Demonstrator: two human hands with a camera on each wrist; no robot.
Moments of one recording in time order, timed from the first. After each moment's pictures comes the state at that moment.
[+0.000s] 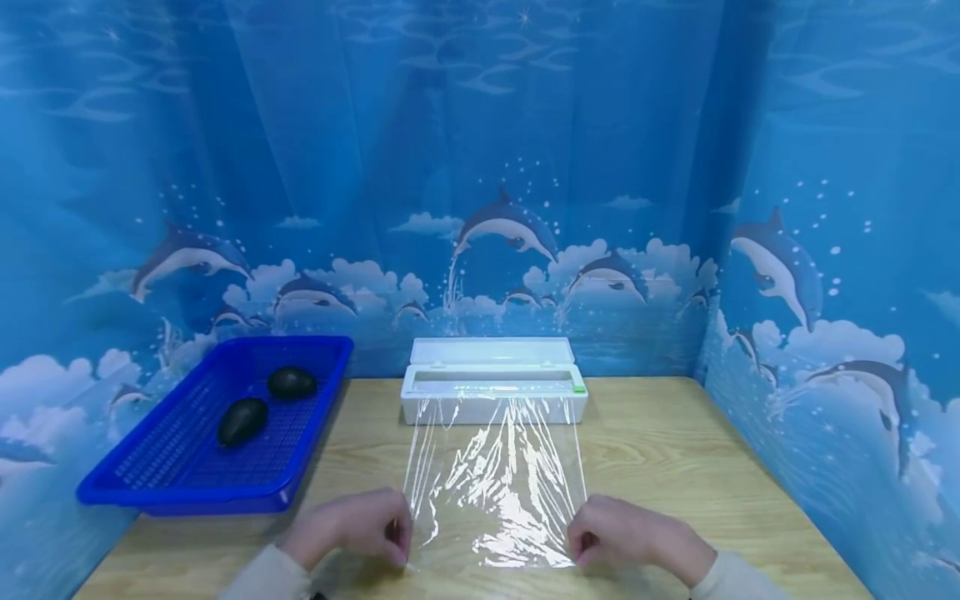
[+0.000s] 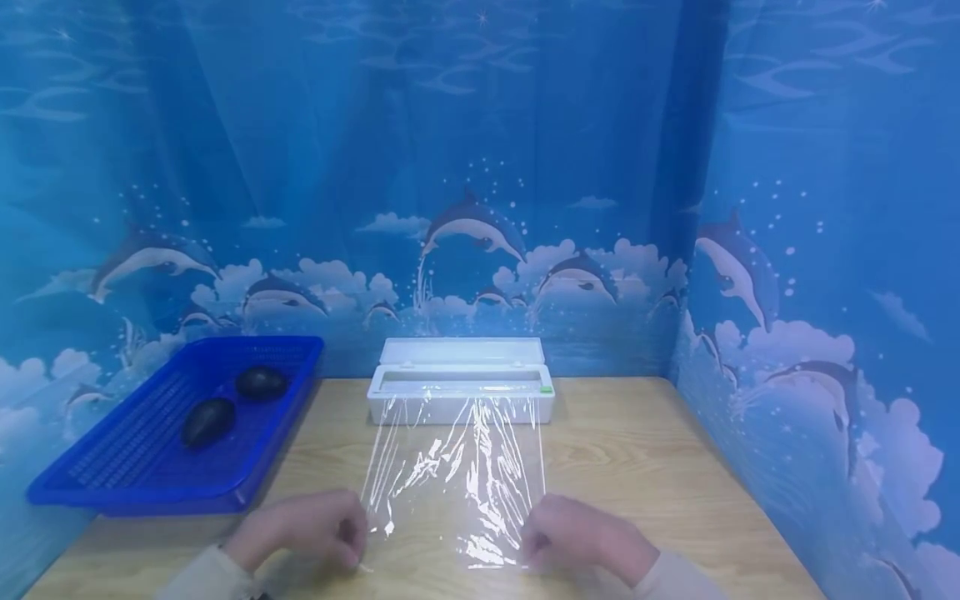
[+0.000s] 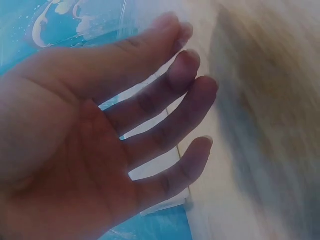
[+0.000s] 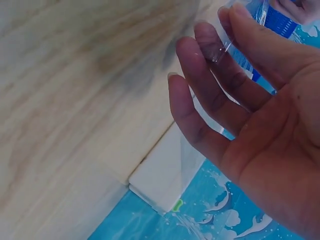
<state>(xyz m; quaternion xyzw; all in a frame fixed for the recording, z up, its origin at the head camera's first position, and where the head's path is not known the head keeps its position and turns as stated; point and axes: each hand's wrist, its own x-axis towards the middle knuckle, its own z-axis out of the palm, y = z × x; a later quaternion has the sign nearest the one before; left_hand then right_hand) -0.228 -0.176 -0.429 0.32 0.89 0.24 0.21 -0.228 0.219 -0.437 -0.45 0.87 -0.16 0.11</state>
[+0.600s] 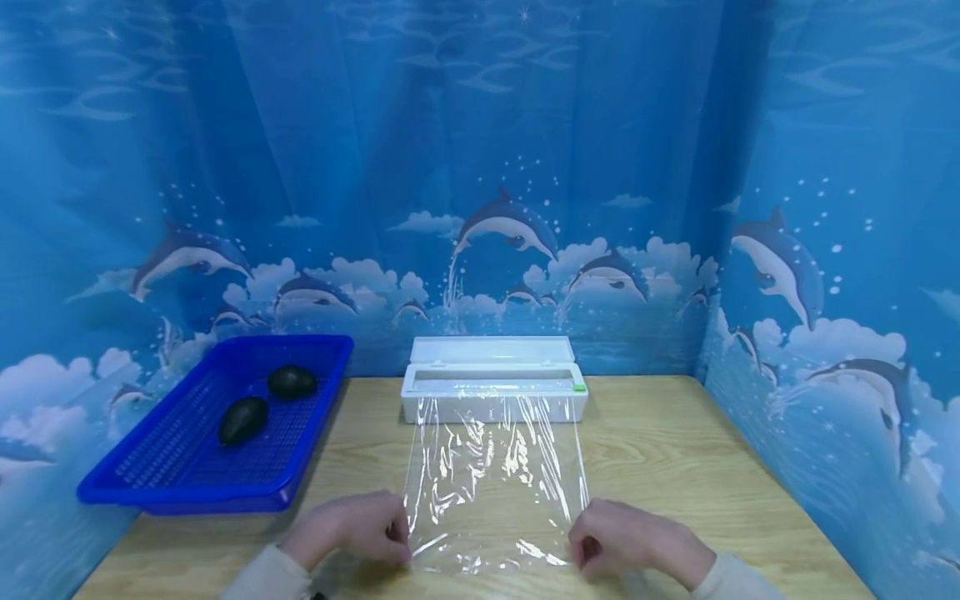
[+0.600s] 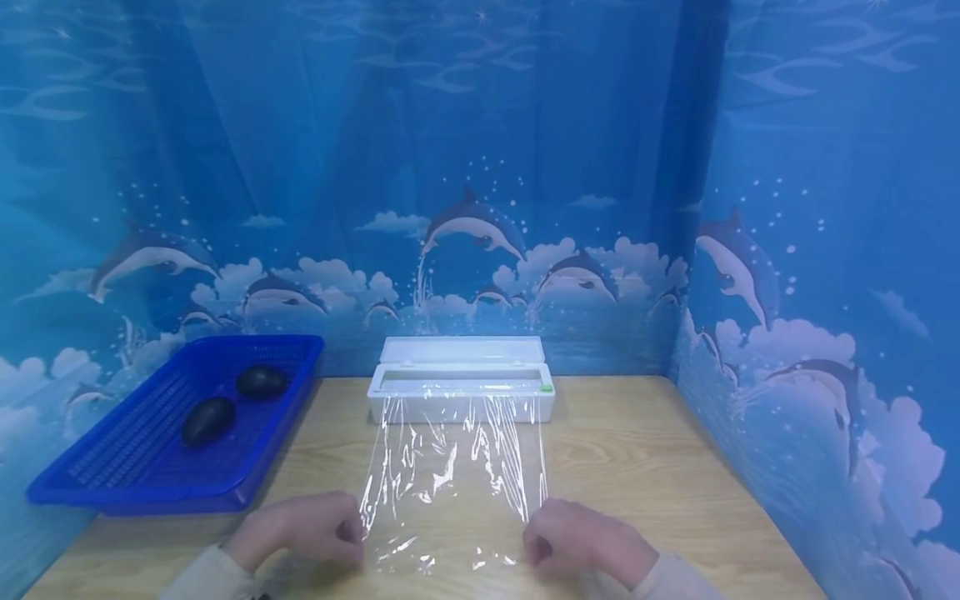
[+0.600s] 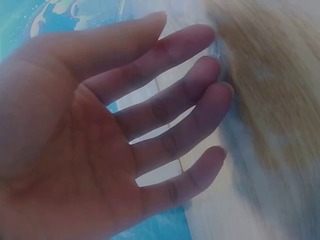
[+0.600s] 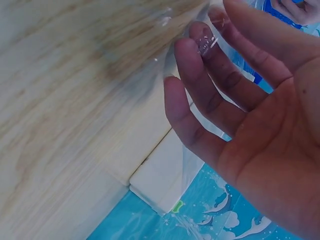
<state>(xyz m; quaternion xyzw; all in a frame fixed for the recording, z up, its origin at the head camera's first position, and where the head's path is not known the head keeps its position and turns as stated) -0.226 -0.178 -0.433 0.29 0.91 0.22 0.21 -0.219 0.217 -0.440 -0.41 0.89 -0.15 0.12</state>
